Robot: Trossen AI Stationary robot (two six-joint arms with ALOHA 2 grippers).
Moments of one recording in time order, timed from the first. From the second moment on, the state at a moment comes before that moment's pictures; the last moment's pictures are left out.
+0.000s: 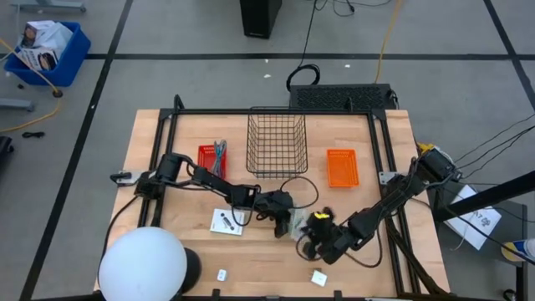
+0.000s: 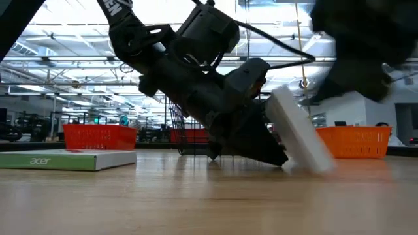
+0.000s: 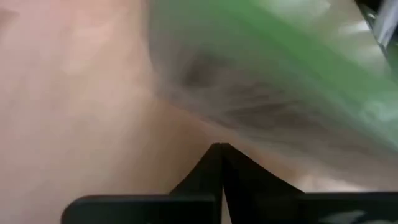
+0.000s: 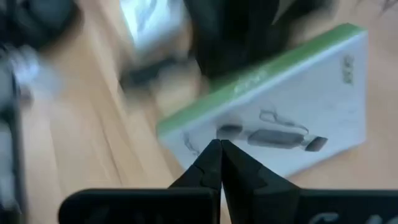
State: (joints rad) left arm -0.17 2.18 1.20 0.37 0.10 -0.46; right arm 0.64 1.67 0.89 -0.23 0.62 1.12
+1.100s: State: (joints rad) left arm -0.17 2.18 1.20 0.42 0.15 -0.45; right arm 0.71 1.64 0.89 -0.33 0.15 0.99
